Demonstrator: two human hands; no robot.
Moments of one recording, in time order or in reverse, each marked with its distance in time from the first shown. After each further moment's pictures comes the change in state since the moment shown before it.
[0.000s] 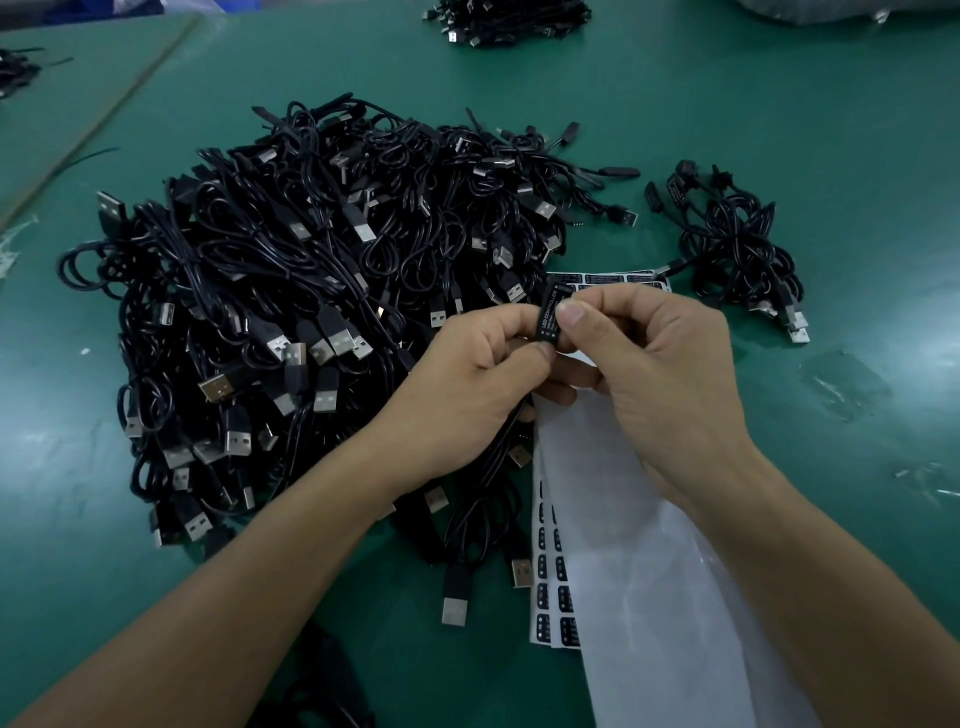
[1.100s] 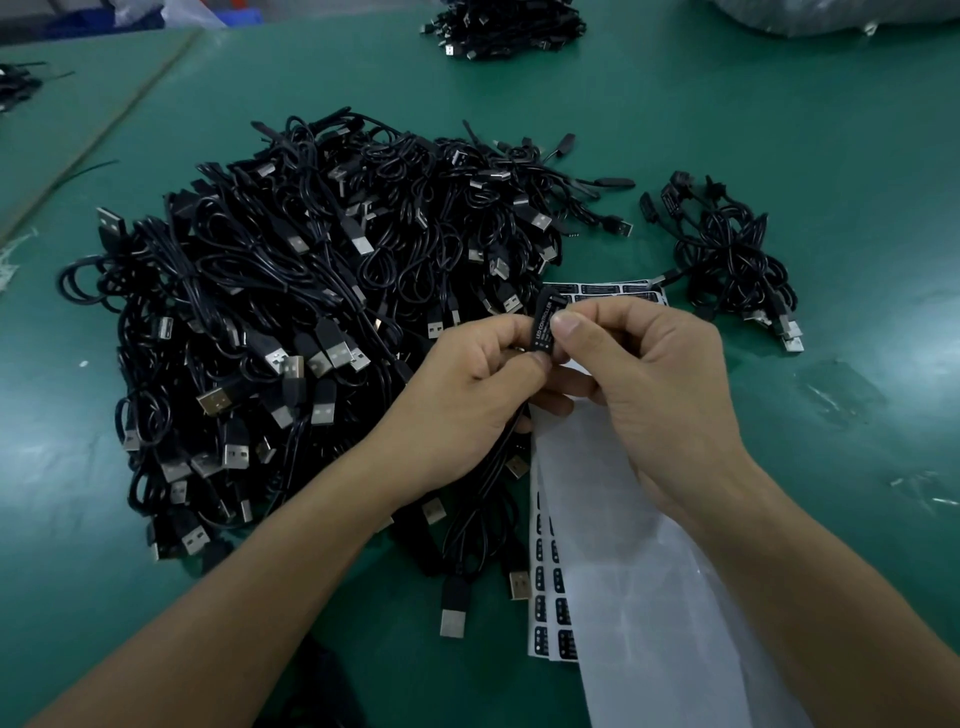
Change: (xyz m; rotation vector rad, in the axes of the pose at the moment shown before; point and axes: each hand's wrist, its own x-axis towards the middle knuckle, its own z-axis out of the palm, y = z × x) left_hand 0.000 0.000 -0.001 0.009 0.014 -0.015; right_hand 0.001 0.003 0.000 -0.022 0.007 0.018
